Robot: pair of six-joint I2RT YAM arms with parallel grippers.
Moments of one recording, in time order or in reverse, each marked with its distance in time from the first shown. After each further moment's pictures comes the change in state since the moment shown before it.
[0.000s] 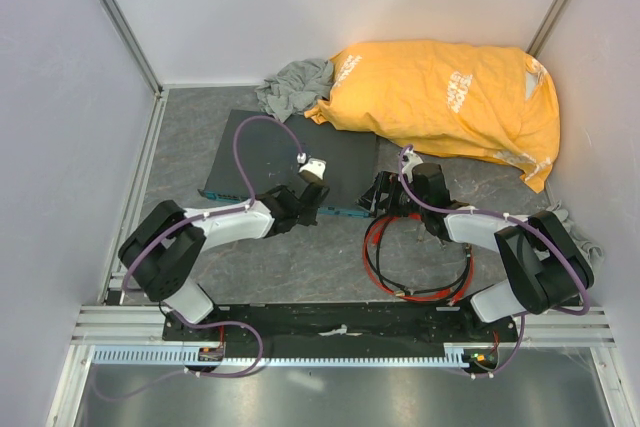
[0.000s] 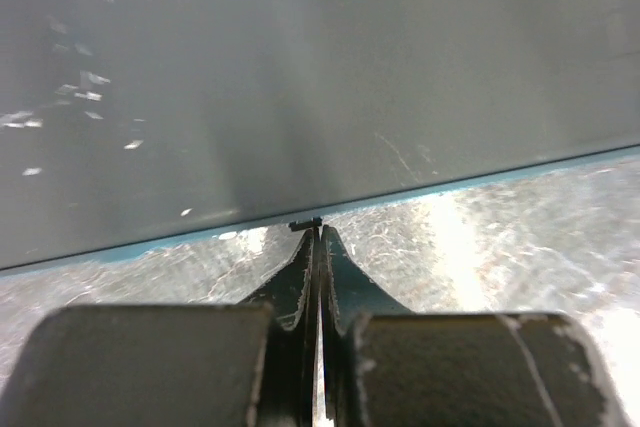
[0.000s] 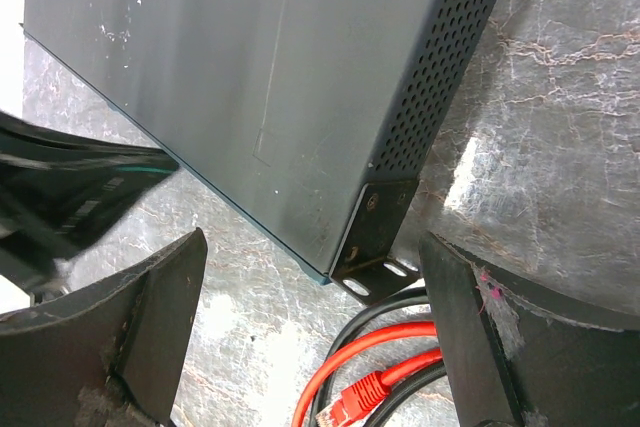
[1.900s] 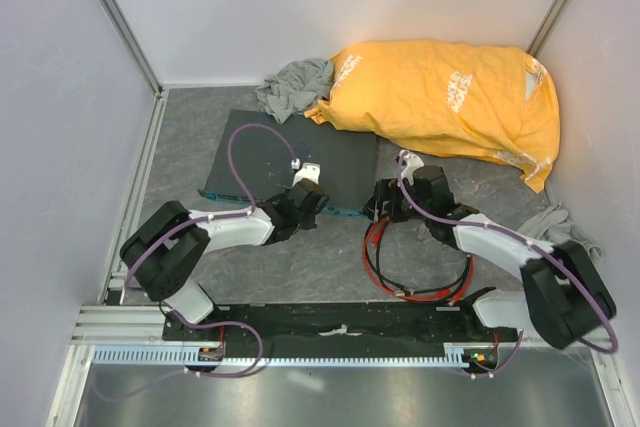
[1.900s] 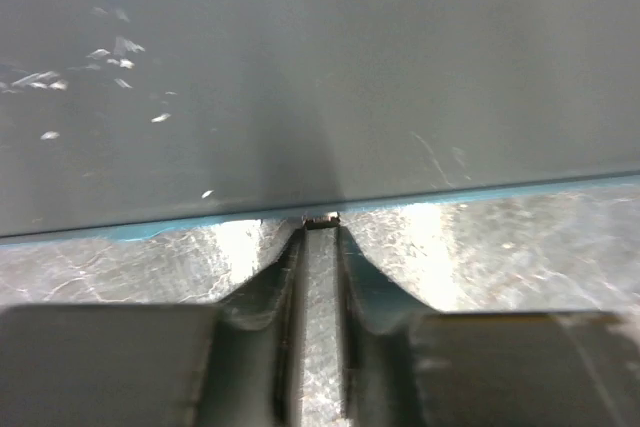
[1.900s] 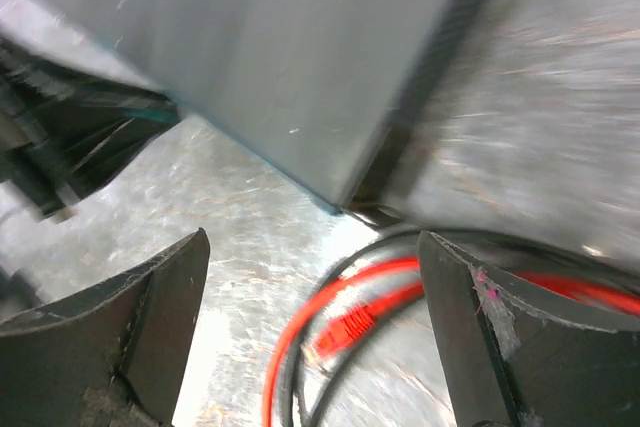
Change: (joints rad) left arm -0.020 0.006 -0.058 0.085 -0.089 -0.084; right arm 0.050 -0.155 -0.005 -0.181 0.042 -0.161
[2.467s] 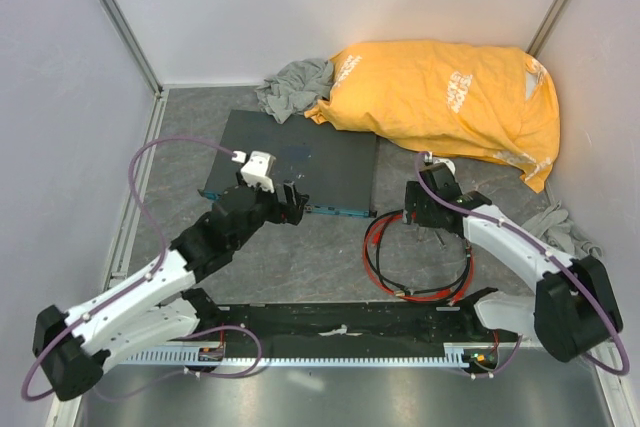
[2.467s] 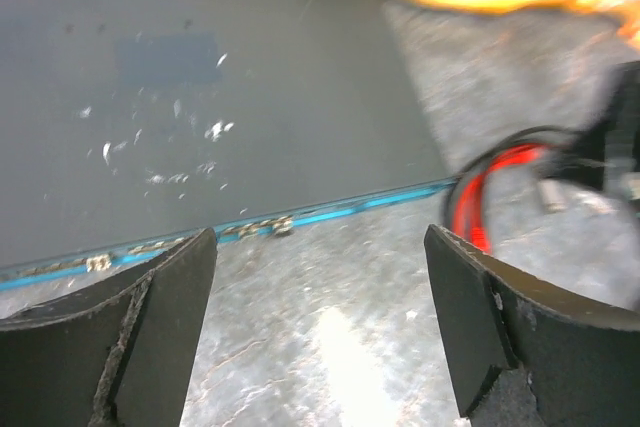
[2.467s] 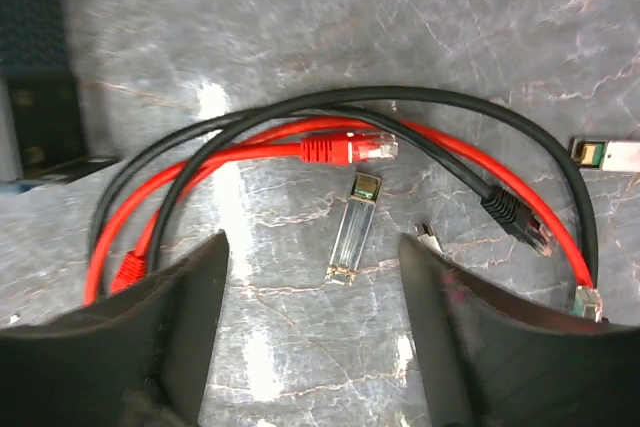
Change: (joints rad) left arm 0.014 -0.752 -0.137 -0.071 0.084 0.111; right arm -0.032 -0.116 0.157 -0.660 0.513 0.033
